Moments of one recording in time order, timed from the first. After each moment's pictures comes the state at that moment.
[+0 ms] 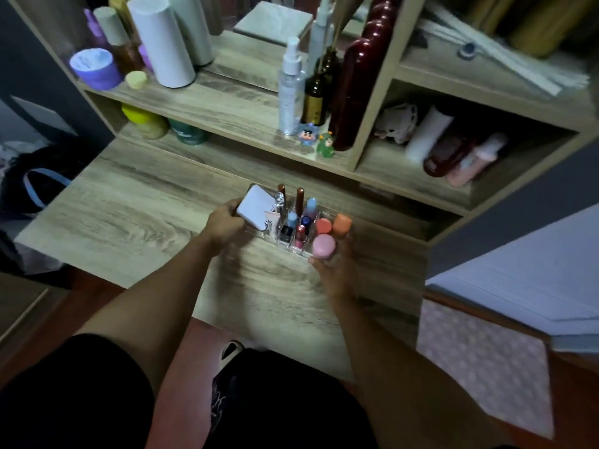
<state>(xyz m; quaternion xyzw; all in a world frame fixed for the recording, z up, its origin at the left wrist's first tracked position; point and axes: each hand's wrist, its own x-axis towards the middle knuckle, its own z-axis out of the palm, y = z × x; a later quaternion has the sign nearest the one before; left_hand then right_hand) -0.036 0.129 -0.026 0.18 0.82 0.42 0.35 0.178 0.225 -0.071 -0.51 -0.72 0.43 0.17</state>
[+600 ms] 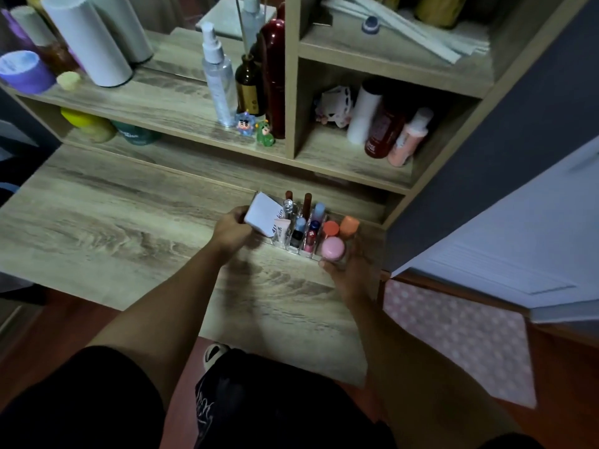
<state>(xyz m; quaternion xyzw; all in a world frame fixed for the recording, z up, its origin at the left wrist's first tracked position) 0.052 0.188 -0.036 0.17 0.80 0.43 0.38 0.276 0.282 -0.087 -0.51 -0.73 0.40 0.19</state>
